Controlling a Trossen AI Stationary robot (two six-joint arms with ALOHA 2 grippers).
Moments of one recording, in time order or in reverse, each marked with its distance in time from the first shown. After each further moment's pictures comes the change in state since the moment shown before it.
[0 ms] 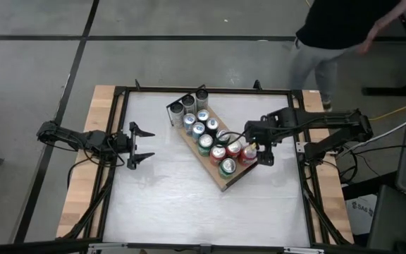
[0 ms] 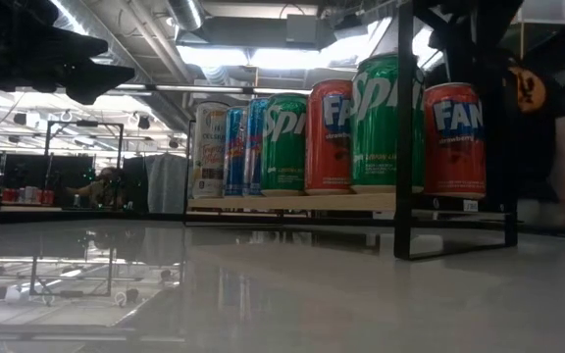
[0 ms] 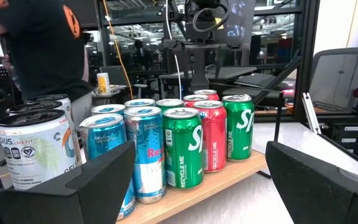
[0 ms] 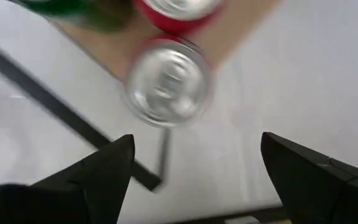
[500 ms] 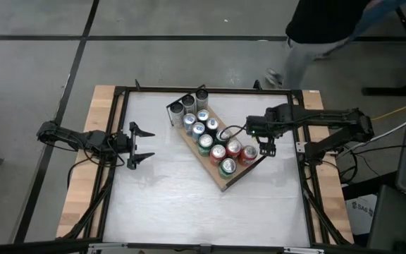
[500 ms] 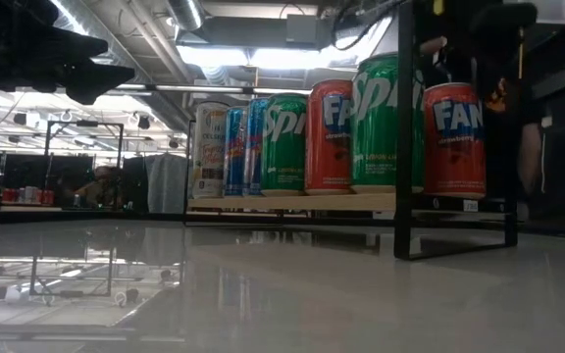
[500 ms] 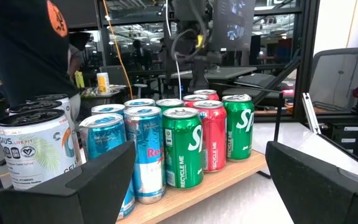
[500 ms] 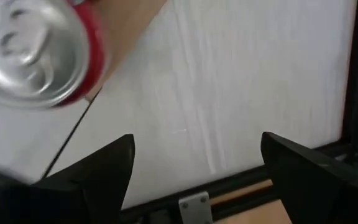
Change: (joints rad) left arm 0.000 0.000 0.000 0.000 0.000 -0.002; right arm -0.083 -0.021 -0.087 -0.071 0.186 -0.052
